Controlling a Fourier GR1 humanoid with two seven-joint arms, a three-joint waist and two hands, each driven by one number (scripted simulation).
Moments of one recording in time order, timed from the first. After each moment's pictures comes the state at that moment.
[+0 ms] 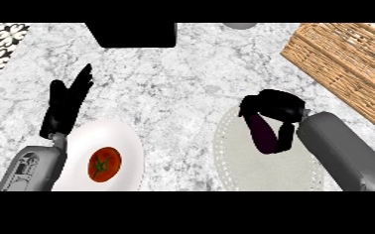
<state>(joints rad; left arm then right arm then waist) -0.24 0.32 -0.05 -1.35 0.01 0.09 0.24 -0.59 -0.47 0.57 -0.92 0.73 0.21 -0.68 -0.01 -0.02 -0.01</state>
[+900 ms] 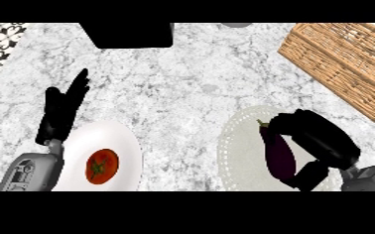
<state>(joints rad) -0.19 0.31 -0.03 -1.38 0.00 0.09 0.23 -0.16 -0.65 0.40 -1.64 0.65 0.17 -0.26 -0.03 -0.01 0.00</state>
